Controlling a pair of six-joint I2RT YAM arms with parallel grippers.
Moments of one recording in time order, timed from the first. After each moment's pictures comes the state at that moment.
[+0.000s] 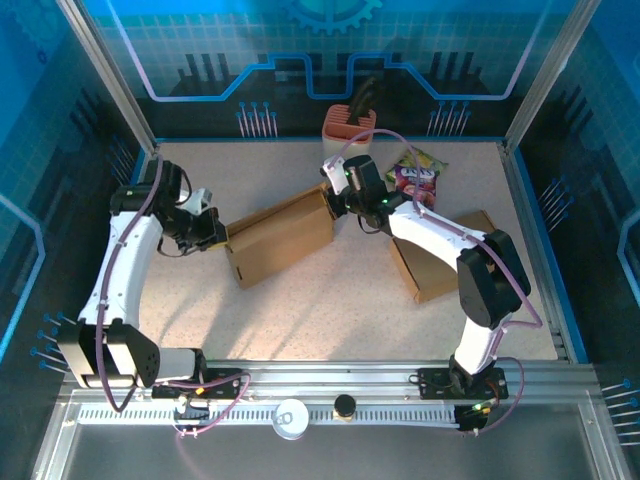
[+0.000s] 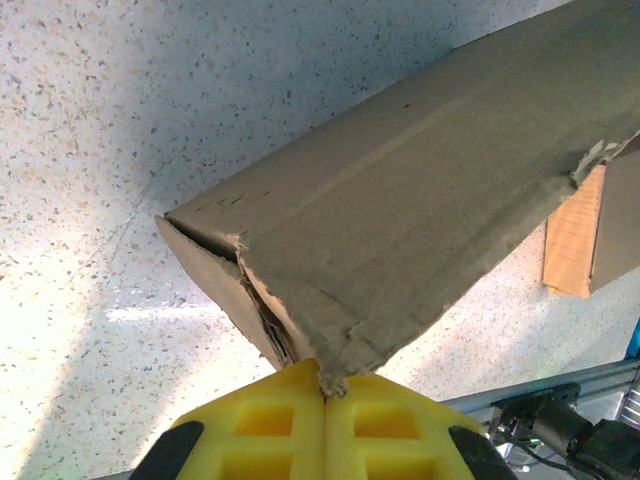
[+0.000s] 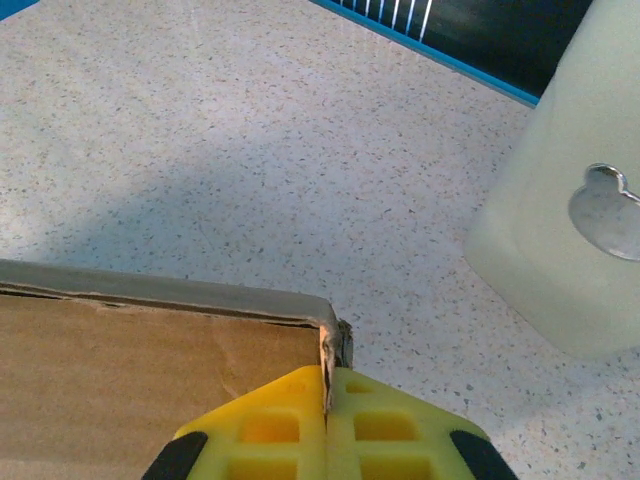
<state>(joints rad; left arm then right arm) 0.08 1.33 1.33 -1.29 0.46 -0.29 0.58 1.79 1.34 -0.17 -0.06 -0.05</state>
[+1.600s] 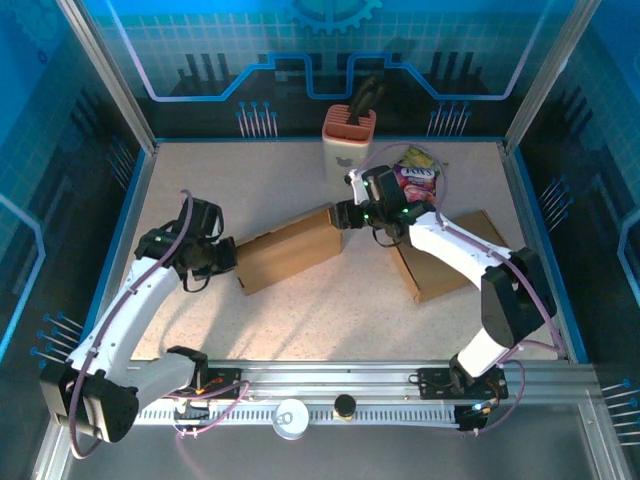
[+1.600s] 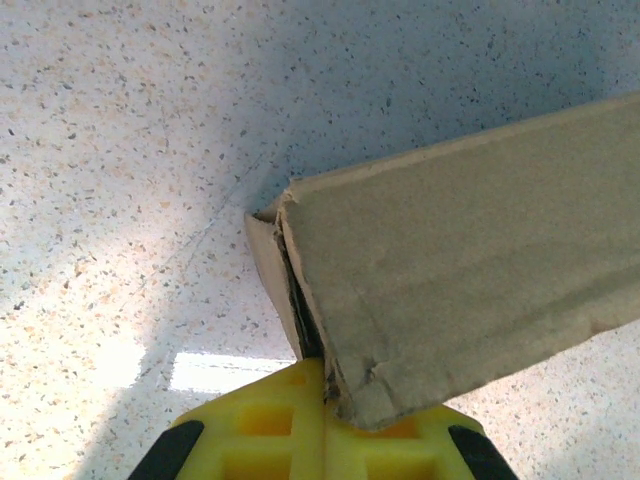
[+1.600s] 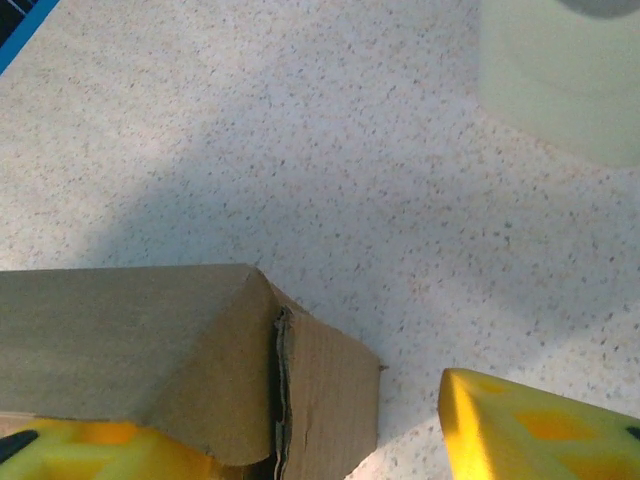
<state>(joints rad) -0.22 1.08 1.01 -1.06 0.06 -0.56 0.53 1.61 1.17 -0.29 -0.16 0.25</state>
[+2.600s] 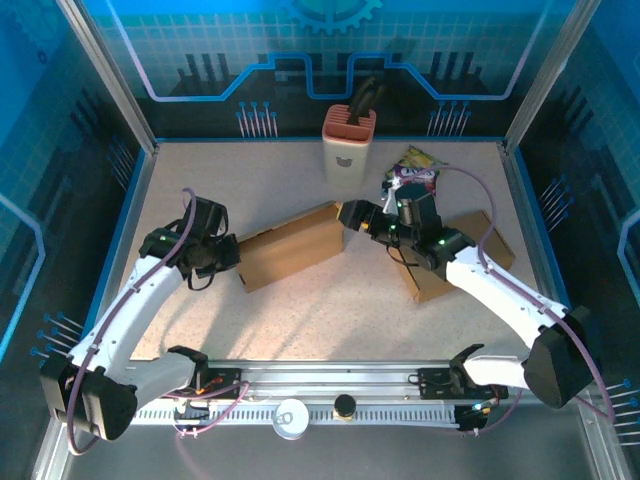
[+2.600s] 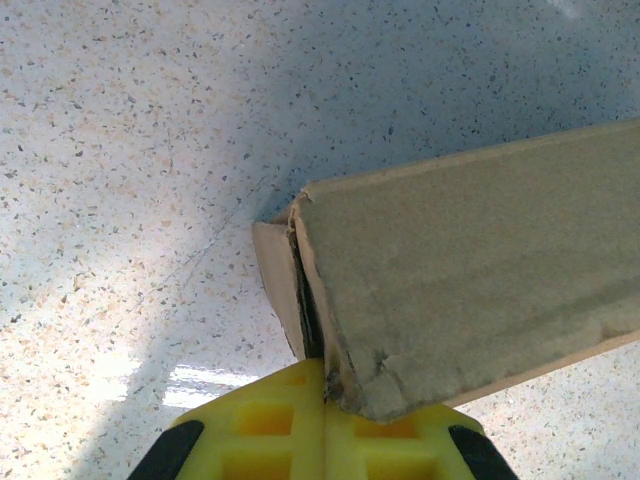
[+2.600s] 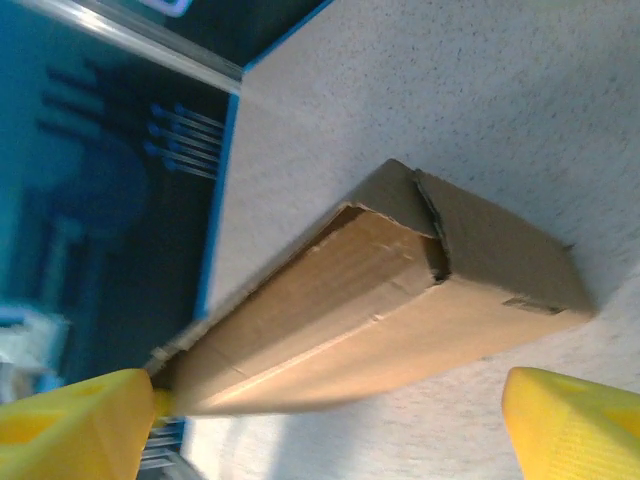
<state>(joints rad) -0.25 1.10 1.01 -1.02 0.00 -0.61 0.53 1.26 0.94 -0.16 -0.26 0.98</state>
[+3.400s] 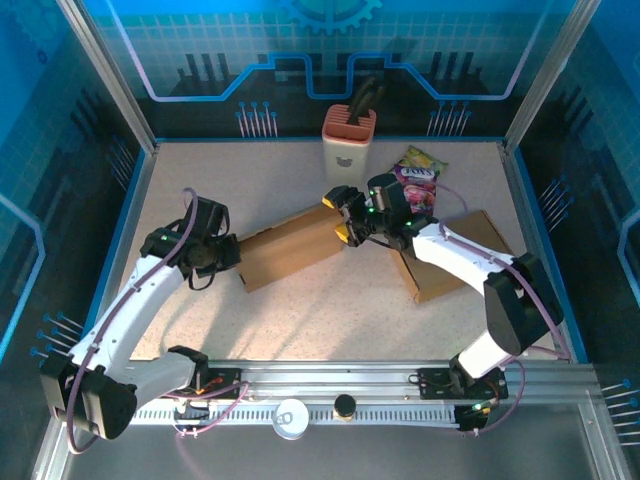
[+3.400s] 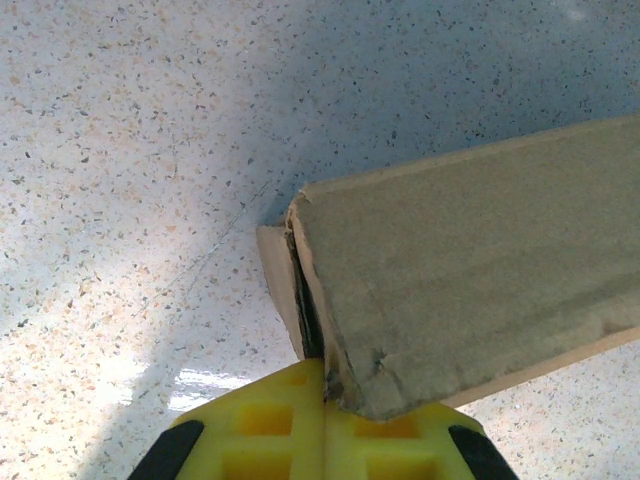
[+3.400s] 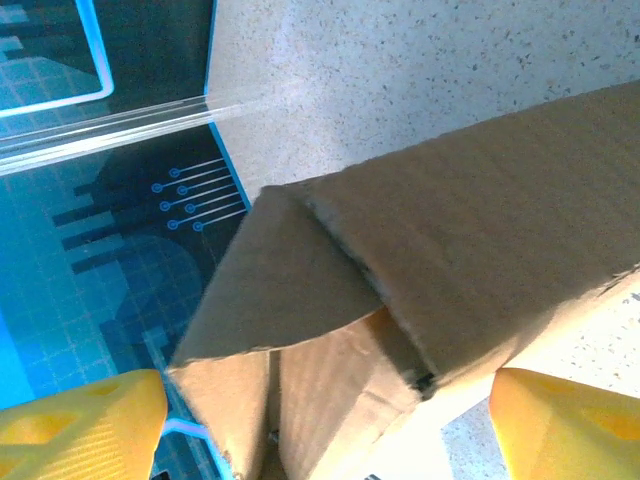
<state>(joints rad) -0.26 1.10 1.01 -1.02 -0.01 -0.60 0.54 1.58 1.05 -0.04 -0.35 1.50</state>
